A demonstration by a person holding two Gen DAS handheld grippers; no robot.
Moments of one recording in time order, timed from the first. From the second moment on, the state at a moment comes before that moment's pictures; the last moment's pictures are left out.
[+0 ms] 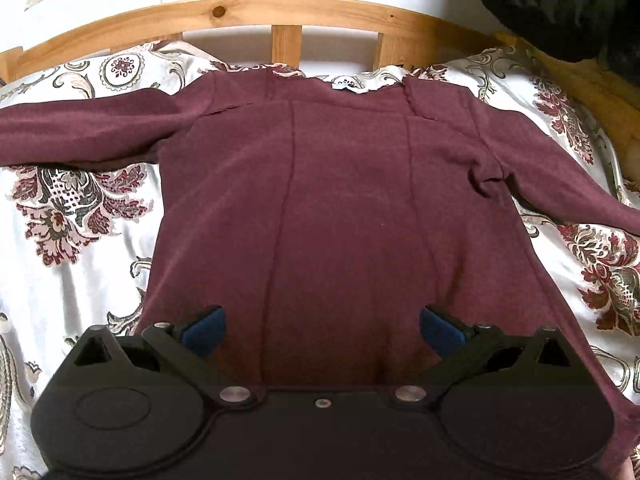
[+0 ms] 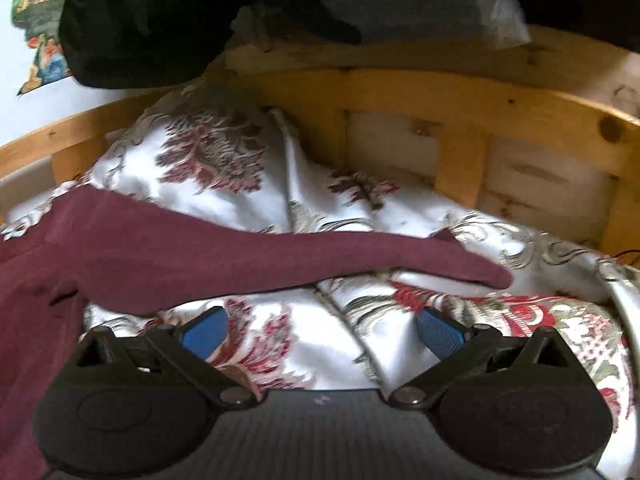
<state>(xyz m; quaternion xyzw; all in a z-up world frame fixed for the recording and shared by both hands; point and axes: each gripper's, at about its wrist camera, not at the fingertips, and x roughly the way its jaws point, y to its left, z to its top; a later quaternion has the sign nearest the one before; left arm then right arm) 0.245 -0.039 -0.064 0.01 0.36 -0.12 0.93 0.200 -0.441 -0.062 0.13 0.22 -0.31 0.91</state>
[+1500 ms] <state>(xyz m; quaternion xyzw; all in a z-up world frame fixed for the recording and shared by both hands) 0.240 -0.045 -0.063 0.03 0.36 -0.11 0.93 0.180 -0.508 -0.050 0.26 0.06 -0.35 0.90</state>
